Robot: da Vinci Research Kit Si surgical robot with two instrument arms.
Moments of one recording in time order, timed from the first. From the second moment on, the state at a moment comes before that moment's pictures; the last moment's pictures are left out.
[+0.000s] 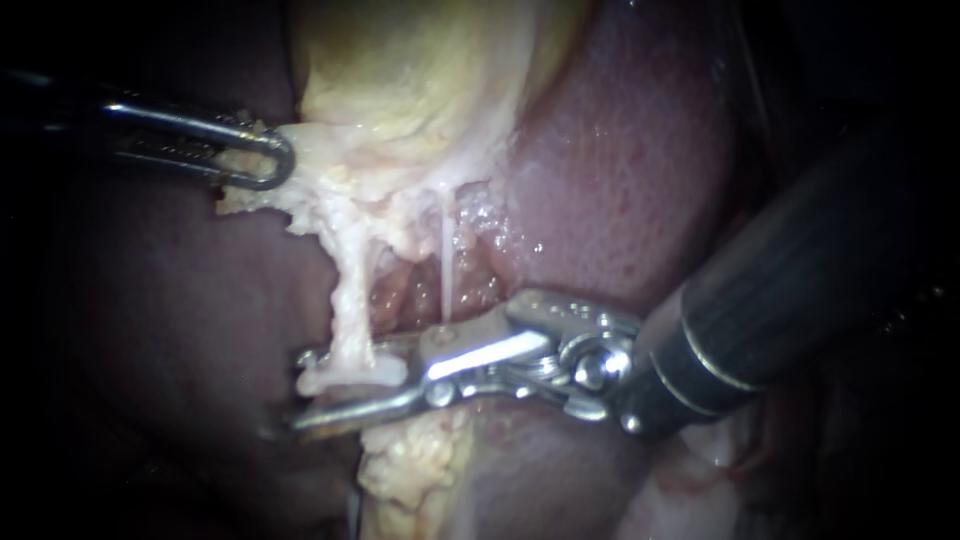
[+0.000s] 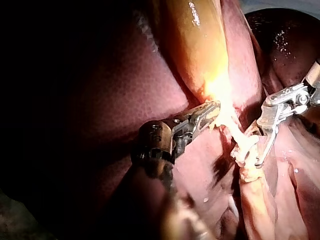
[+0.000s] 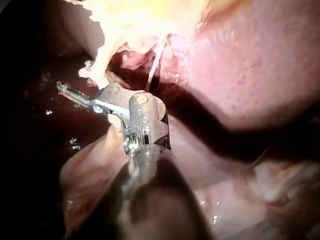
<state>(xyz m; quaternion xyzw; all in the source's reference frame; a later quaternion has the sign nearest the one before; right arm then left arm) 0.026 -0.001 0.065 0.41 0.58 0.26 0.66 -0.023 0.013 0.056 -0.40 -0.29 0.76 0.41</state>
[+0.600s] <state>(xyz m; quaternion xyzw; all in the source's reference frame) 0.025 0.002 0.071 0.29 0.61 0.23 0.70 -0.024 0.013 0.056 -0.40 -0.29 0.76 0.41</state>
